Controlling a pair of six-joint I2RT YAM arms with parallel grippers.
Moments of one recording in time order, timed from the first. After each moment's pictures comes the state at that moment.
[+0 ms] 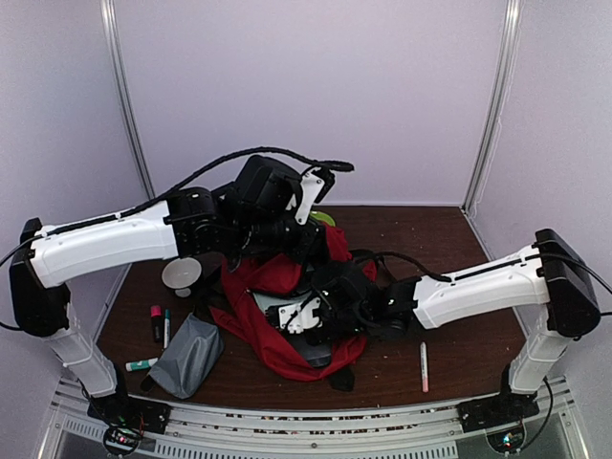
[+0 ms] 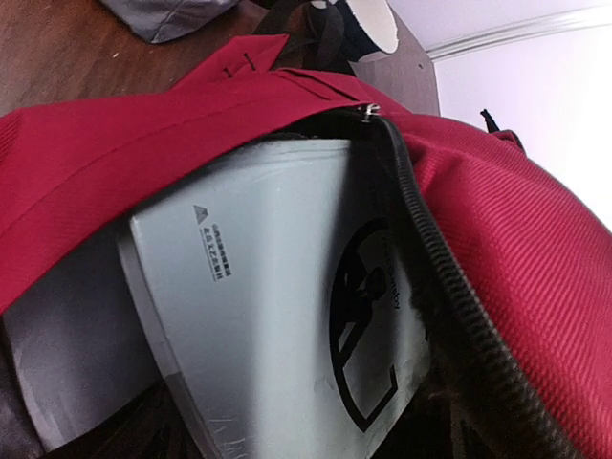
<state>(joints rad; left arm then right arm) -1.11 1.64 1.57 -0.48 -0.31 -0.16 1.17 1.71 1.06 0.03 0.36 -0.90</state>
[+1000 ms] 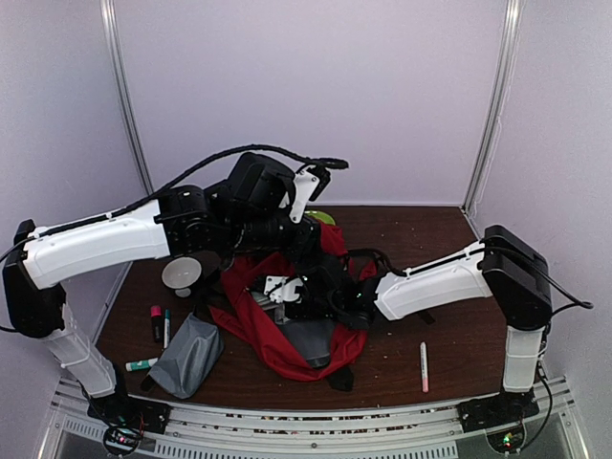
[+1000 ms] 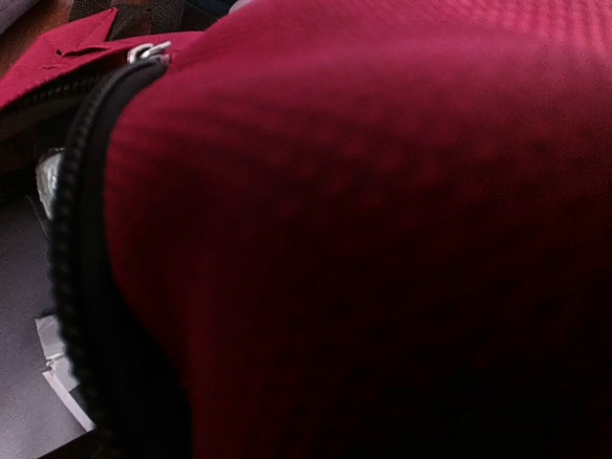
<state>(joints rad) -1.11 1.61 1.56 -0.50 -0.31 -0.15 1.09 1.97 1.22 0.25 0.47 -0.79</state>
